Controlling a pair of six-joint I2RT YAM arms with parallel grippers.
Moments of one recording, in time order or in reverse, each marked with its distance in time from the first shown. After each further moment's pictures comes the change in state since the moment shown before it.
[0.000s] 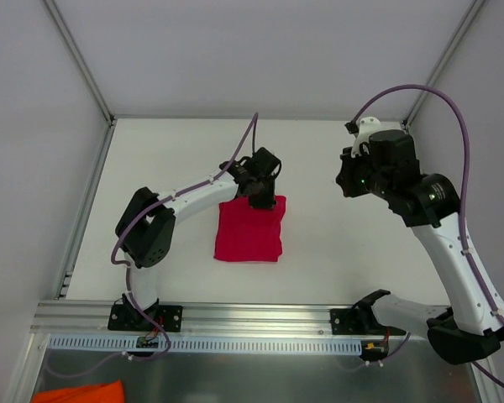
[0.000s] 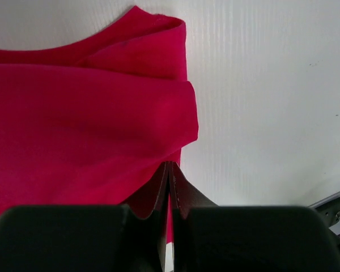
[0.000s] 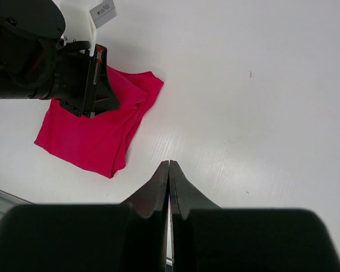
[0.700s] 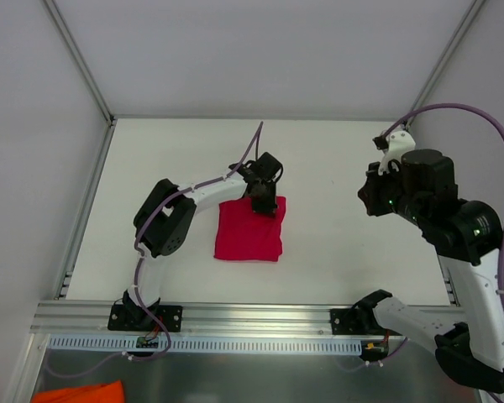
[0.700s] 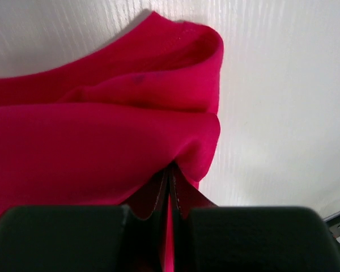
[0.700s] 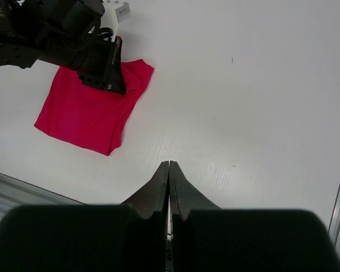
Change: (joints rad) left arm 0.025 0.153 0.026 0.031 0.076 0.000; right arm 0.000 -0.142 0.067 -0.193 0.055 -0.002
